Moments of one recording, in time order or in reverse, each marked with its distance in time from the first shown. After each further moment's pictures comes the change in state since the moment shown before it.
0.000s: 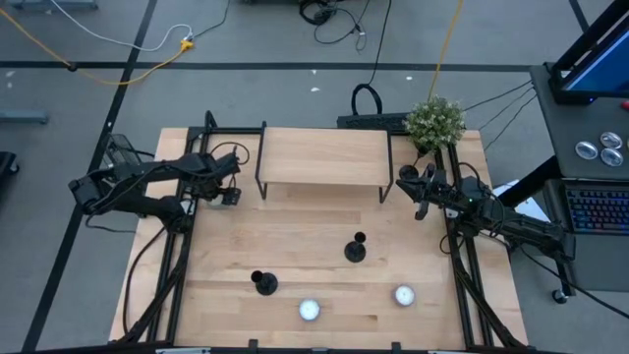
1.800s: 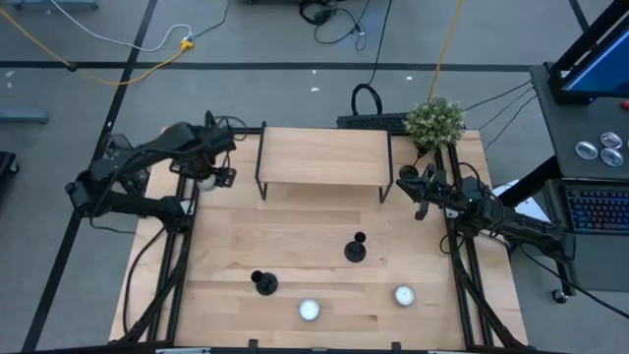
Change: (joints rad) left arm -0.026 -0.068 0.597 -0.628 -0.039 0.005; right arm 0.000 0.000 0.000 0.000 0.000 0.000
